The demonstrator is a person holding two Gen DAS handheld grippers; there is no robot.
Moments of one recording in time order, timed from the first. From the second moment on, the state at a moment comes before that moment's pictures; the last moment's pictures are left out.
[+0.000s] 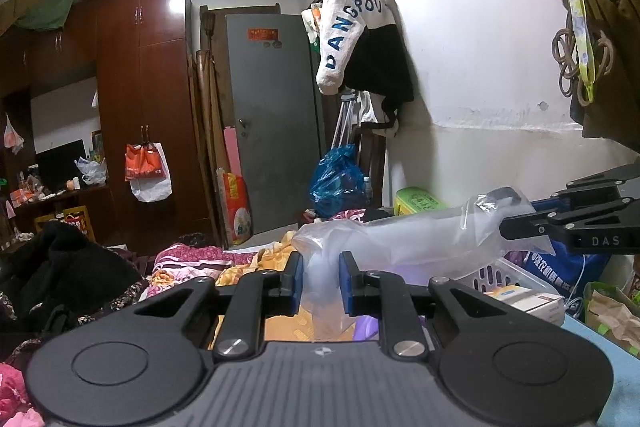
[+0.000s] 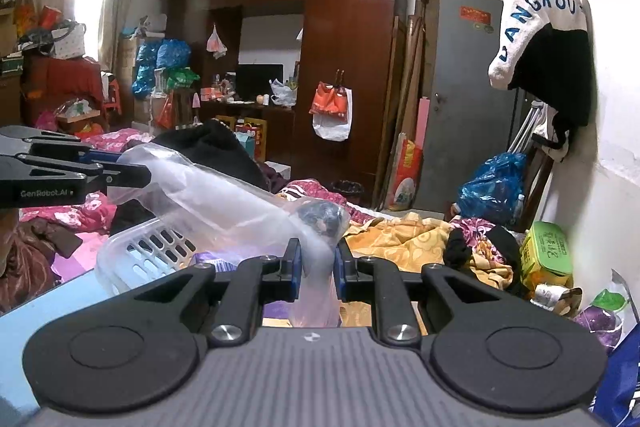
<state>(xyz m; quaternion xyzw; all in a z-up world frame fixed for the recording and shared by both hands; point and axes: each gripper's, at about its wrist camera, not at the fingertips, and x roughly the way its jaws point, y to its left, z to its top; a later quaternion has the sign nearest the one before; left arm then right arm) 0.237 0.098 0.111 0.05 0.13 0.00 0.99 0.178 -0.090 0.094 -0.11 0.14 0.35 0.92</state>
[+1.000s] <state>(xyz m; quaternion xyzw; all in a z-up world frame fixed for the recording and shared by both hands) 0.246 0.092 0.111 0.06 0.14 0.00 0.99 0.186 -0.089 0.100 -0.11 0.15 0.35 0.92</state>
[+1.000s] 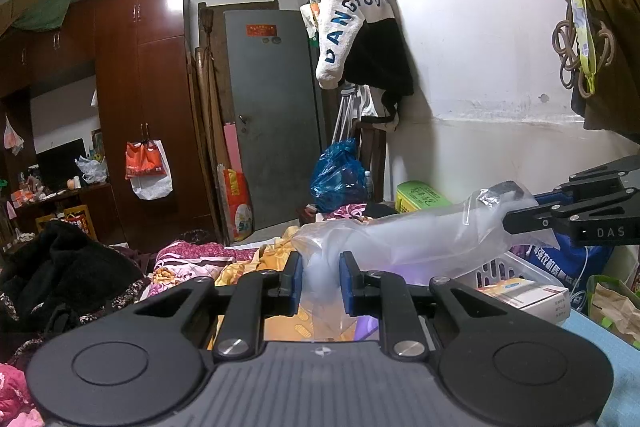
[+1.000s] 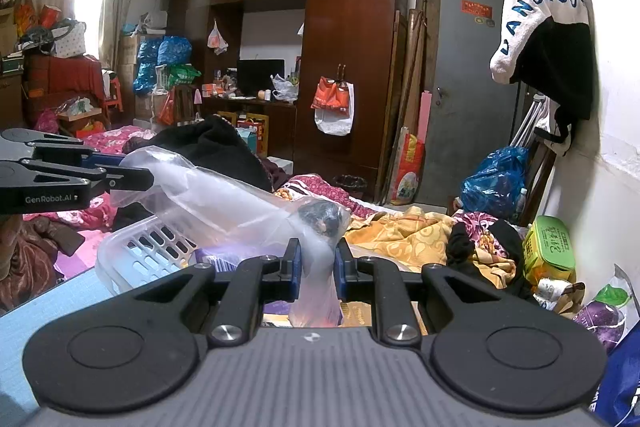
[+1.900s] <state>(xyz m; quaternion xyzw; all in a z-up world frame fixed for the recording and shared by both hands) 0.193 0.105 0.119 0.02 0.04 0.03 1.00 0.153 -0.130 0.121 -0.02 0.11 0.31 0.94</state>
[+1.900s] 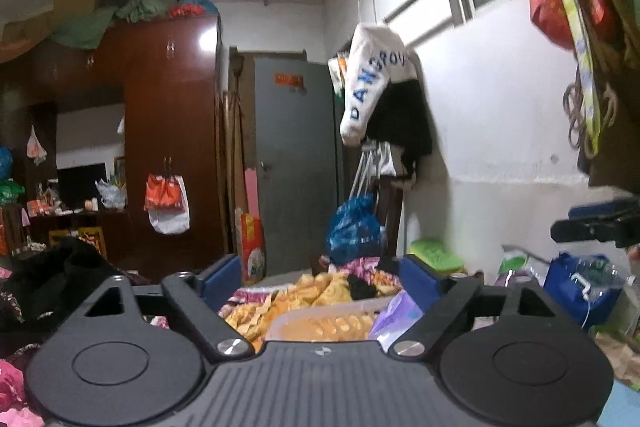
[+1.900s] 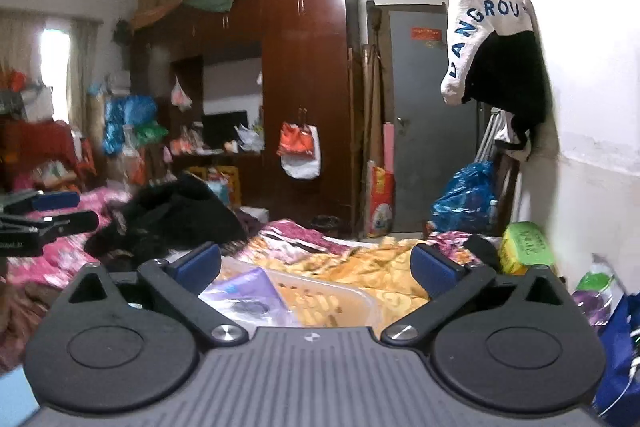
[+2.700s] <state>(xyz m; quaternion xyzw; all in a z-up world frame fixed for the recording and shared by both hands) 0.056 0.004 0.070 0.04 0.13 0.01 0.99 0.023 -0.140 0.069 -0.03 0.14 0.30 0.94</state>
